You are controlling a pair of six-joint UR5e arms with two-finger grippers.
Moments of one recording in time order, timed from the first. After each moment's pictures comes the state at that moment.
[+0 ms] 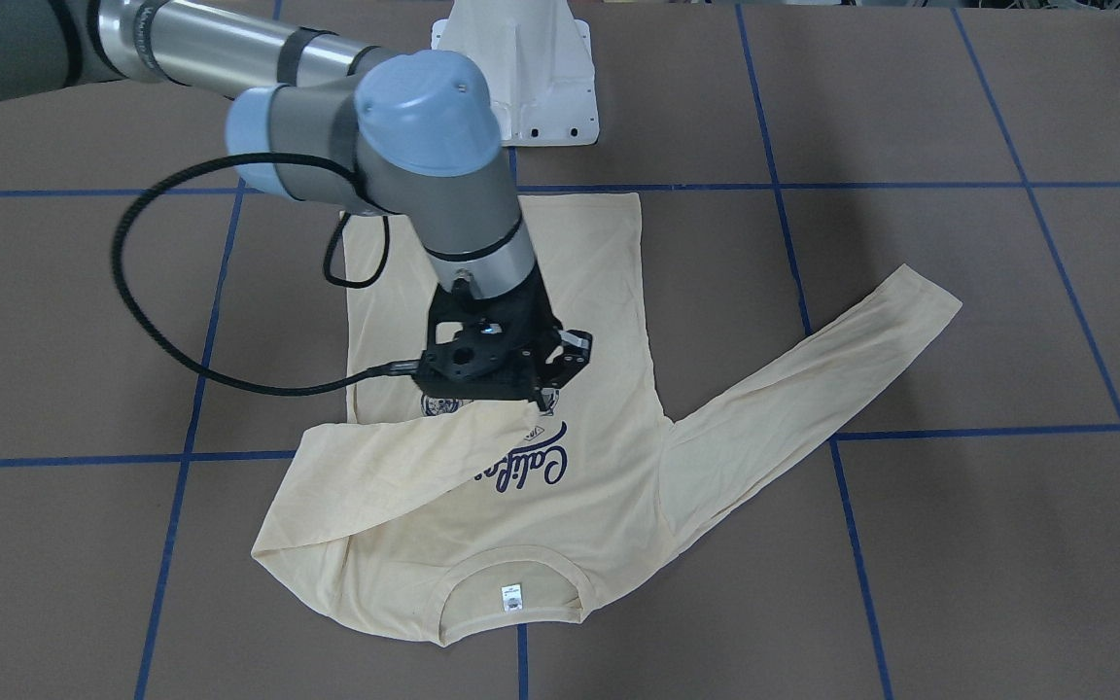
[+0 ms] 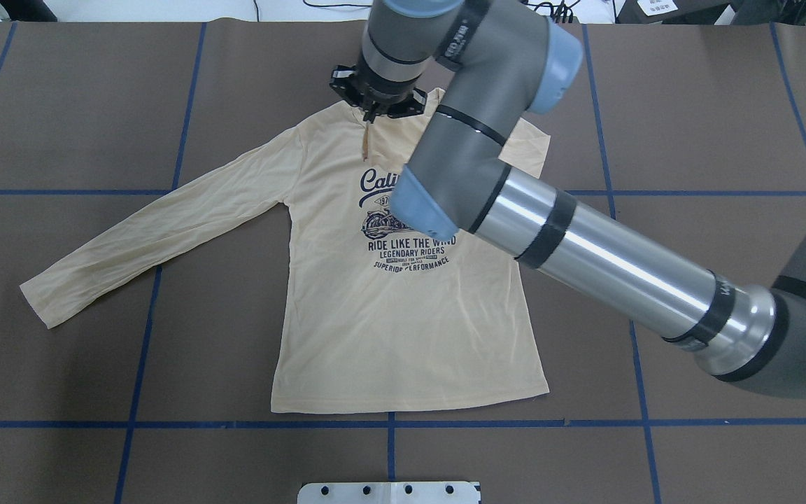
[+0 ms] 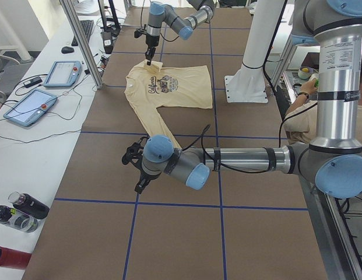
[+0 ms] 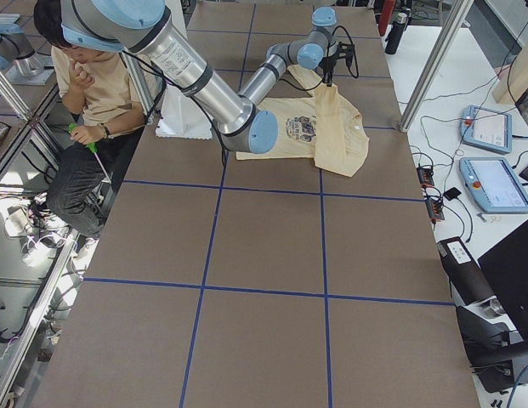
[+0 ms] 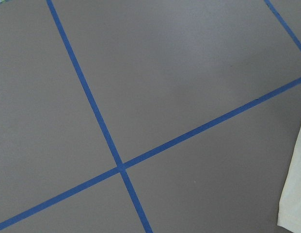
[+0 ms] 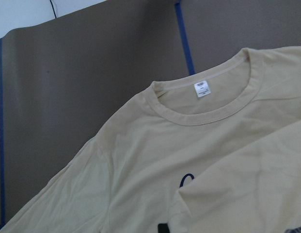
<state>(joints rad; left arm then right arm) -1.53 -1.51 -1.59 -2.10 -2.43 0.07 0.70 -0.50 1.29 -1.39 1.91 1.34</state>
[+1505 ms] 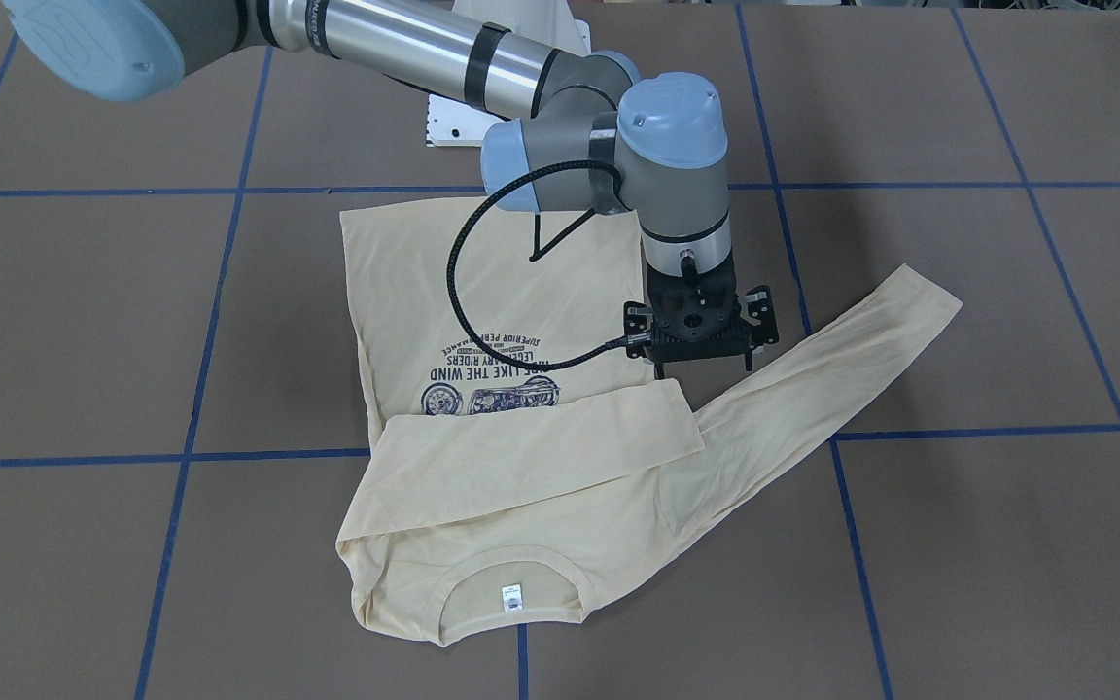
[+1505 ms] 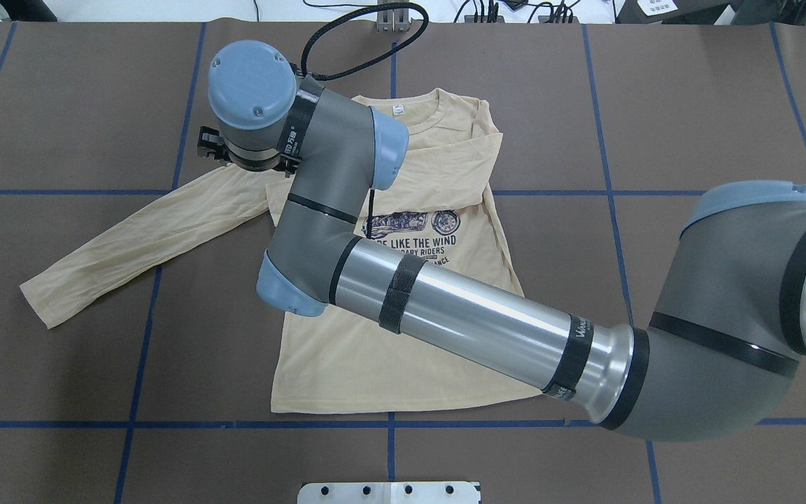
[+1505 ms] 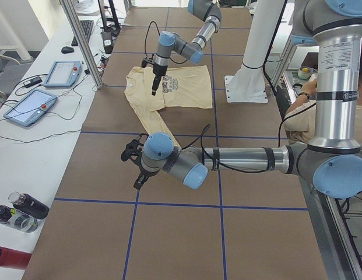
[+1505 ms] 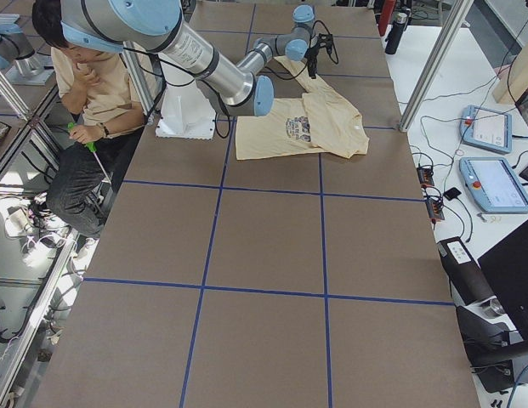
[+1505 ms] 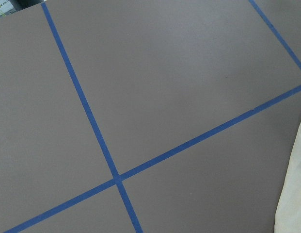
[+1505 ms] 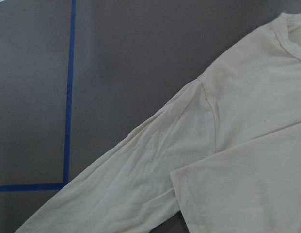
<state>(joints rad) -1.49 -1.52 -1.59 -2.18 -2.44 -0.04 0.54 -0.32 0.99 -1.18 1.77 1.38</state>
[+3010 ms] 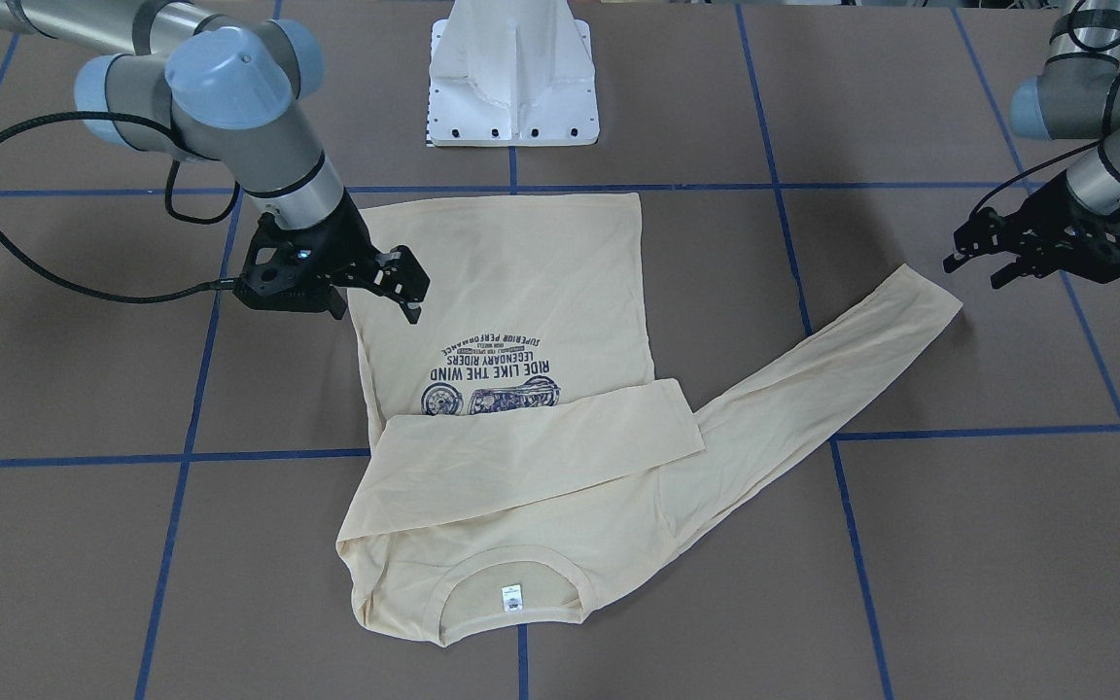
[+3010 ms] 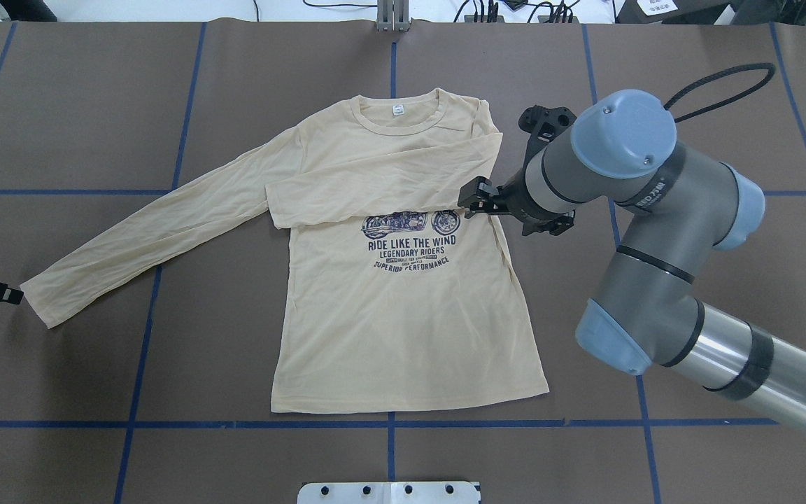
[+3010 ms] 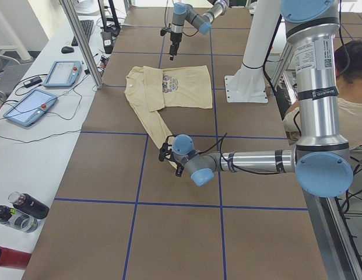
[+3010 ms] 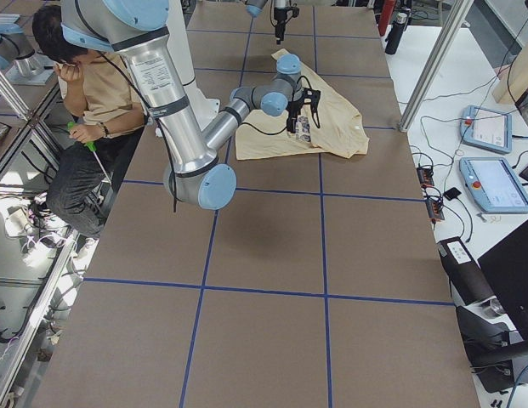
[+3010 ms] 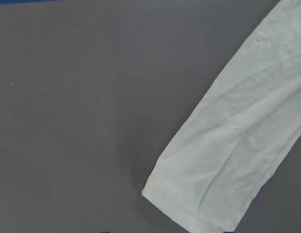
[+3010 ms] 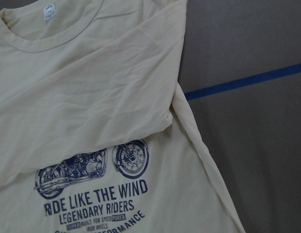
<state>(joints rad) -0.99 -1.41 -1.55 -2.54 -2.34 -0.72 0.66 -1.11 1.83 -1.36 1.95 1.40</state>
